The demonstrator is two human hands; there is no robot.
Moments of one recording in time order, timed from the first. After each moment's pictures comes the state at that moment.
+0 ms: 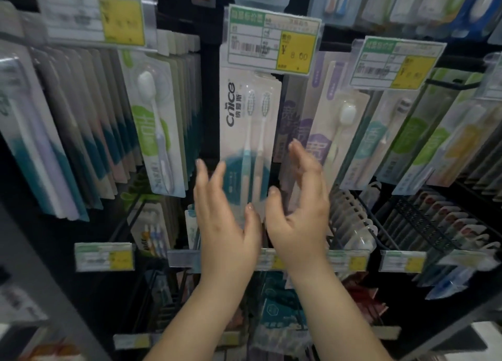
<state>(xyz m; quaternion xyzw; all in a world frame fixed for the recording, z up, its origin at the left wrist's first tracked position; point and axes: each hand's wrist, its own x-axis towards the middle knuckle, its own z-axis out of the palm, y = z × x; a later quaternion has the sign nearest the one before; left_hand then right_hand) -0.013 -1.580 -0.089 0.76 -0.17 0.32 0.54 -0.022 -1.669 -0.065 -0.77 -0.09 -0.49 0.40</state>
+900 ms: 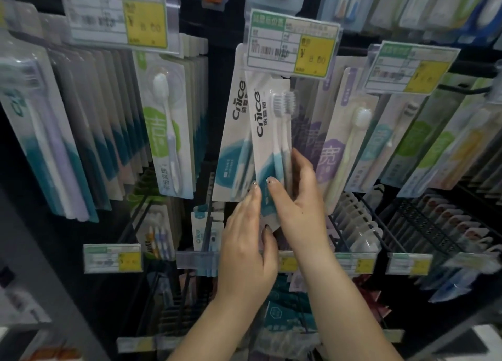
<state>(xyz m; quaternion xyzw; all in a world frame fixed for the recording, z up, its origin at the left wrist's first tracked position) -0.013 -1.582 -0.120 0.76 -0.28 0.35 0.48 -0.004 -1.670 -0.065 -0.78 0.00 -0.31 0.54</state>
